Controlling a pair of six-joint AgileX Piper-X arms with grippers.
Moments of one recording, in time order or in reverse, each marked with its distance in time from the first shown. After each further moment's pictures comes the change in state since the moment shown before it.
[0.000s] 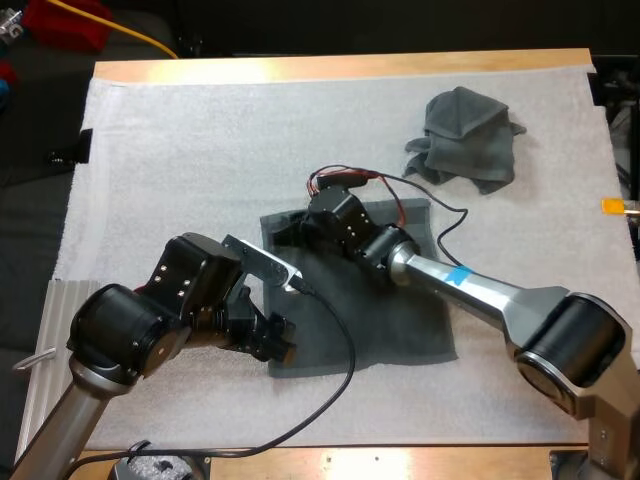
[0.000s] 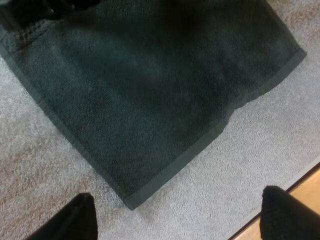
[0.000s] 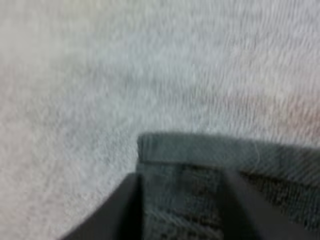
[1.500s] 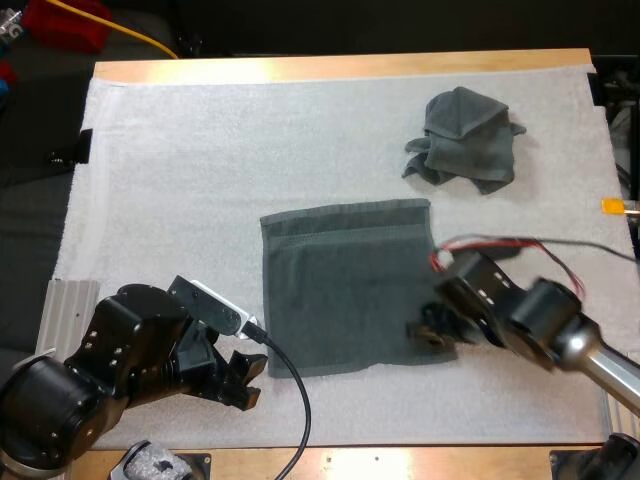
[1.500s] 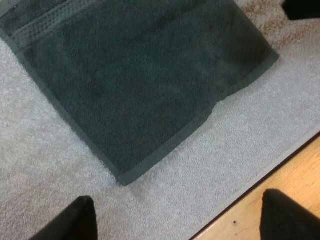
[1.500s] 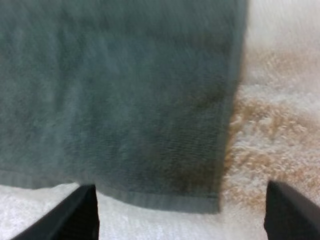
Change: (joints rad) left arm 0.000 -0.216 0.000 0.106 0.007 -0.022; right arm 0.000 -0.887 0.456 0.985 0.134 0.063
